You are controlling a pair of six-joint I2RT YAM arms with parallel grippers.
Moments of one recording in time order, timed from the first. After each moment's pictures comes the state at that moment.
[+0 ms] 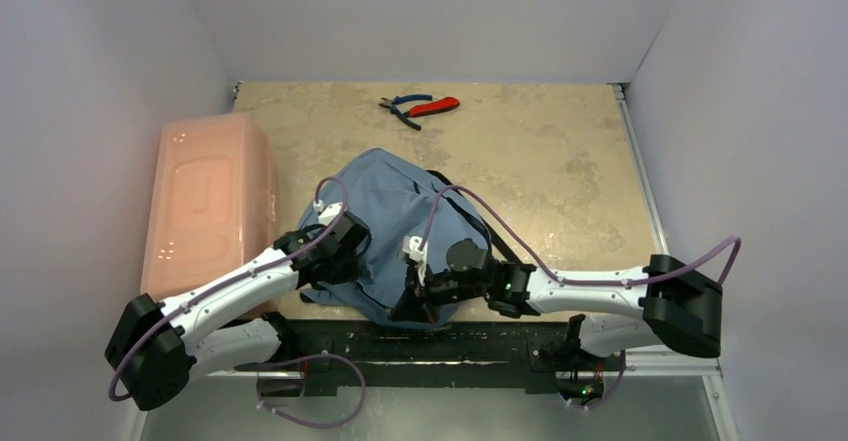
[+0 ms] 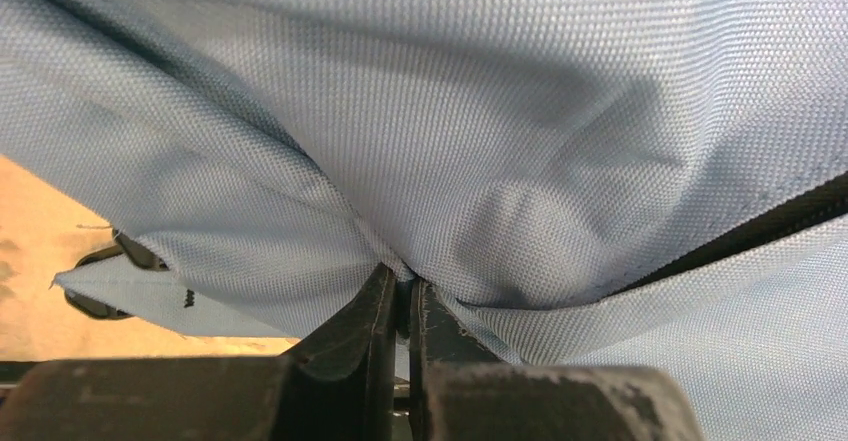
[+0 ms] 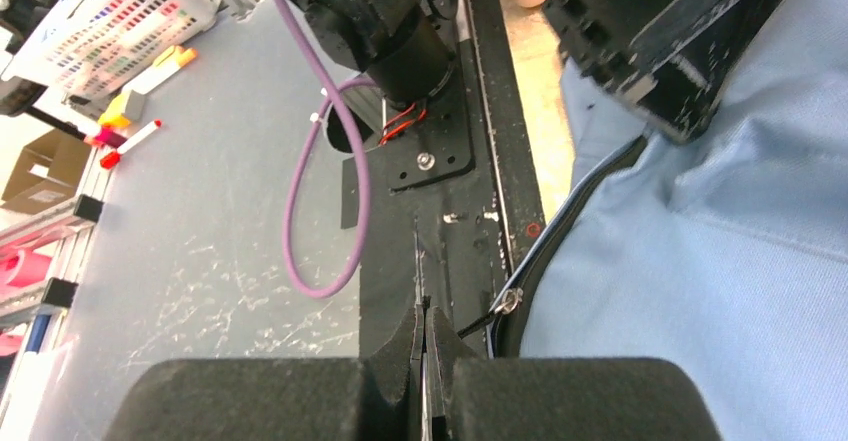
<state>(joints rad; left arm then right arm) -0.76 1.05 0.63 -0.74 -0.26 -0.94 1.21 1.32 0.61 0.36 -0.43 0.34</state>
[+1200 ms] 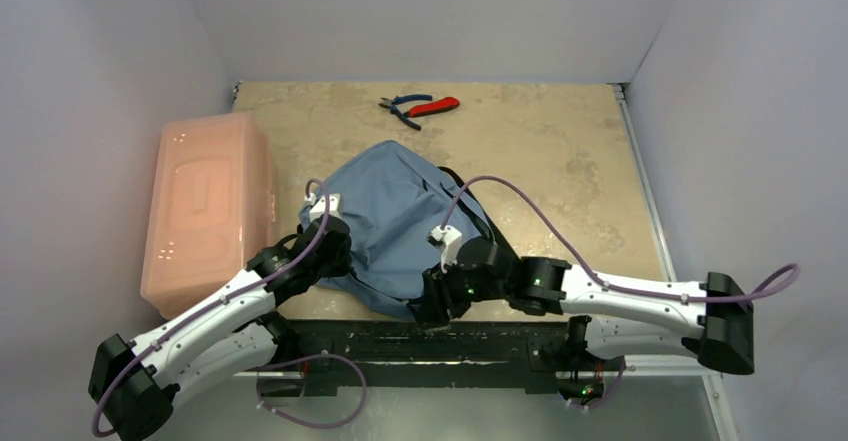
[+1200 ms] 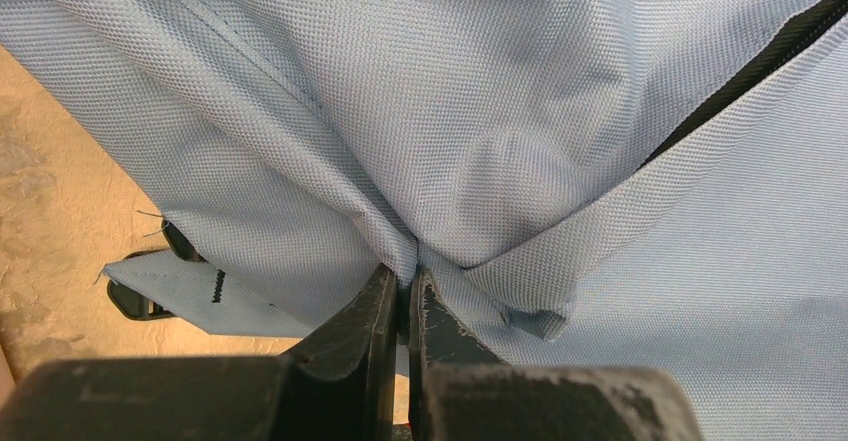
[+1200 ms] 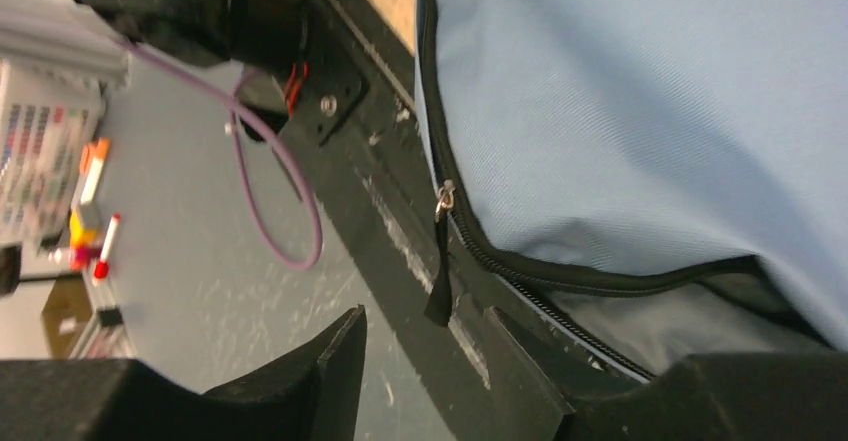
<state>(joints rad) -0.72 0.84 0.56 -0.61 -0.30 -0.69 1.22 1.03 0.68 -0.25 -0.11 0.68</state>
